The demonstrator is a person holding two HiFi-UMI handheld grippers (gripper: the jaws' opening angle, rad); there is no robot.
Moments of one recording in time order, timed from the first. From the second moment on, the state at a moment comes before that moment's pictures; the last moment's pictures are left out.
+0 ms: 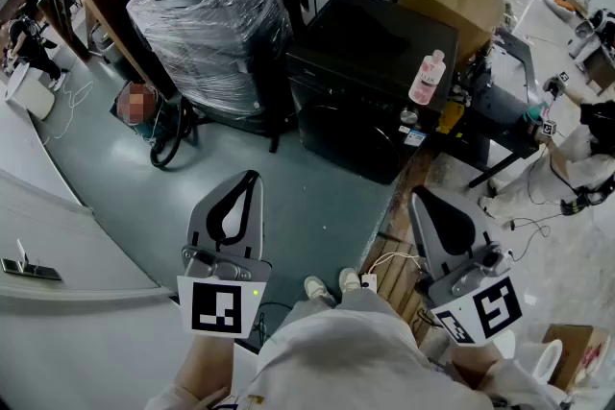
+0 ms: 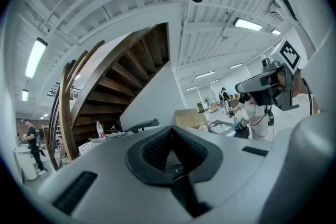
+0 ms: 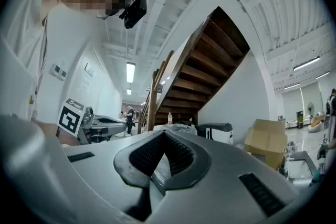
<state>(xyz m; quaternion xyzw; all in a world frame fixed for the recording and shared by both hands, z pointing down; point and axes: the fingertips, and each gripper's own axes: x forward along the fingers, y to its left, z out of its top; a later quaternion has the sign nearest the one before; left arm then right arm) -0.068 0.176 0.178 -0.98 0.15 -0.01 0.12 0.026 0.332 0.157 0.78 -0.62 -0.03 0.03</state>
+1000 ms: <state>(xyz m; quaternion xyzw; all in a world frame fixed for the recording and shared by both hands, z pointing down) -0.068 0.133 0.215 -0.98 0.15 -0.05 0.14 0.057 0.286 0.199 0.78 -0.62 0.02 0.07</state>
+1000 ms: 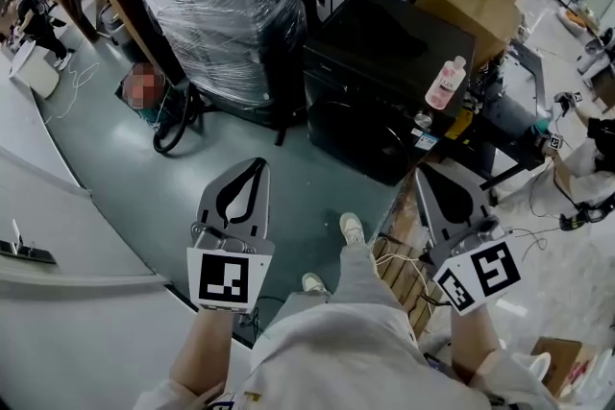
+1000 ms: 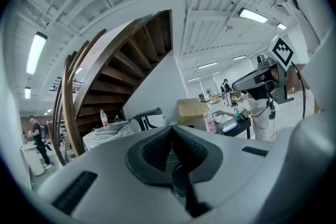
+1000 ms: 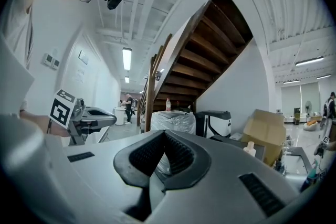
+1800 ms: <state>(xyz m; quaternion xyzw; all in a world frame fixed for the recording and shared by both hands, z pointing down) 0.020 0.026 0.287 -0.96 0.22 -0.16 0.12 0.185 0.133 0.315 0.70 -0.69 0.15 0.12</state>
